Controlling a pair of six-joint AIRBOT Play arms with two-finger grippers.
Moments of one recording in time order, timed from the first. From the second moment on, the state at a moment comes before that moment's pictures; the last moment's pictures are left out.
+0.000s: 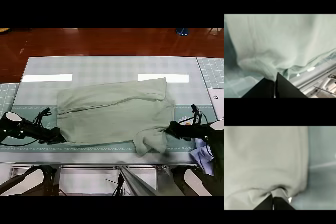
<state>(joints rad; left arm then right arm) 0.34 -1.19 0.47 1.01 -1.28 -1.07 -0.37 -0.95 0.37 -0.91 1.02 1.28</state>
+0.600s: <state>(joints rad) 0.32 -1.10 0.83 0.81 -1.23 -1.07 -0.25 -1.06 0.89 -0.81 0.90 1.29</state>
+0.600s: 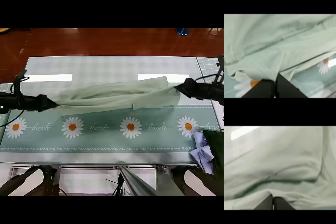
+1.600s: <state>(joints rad) 0.24 -1.42 0.90 0.78 -0.89 -1.06 -0.14 -1.52 1.16 -0.89 0.58 1.28</state>
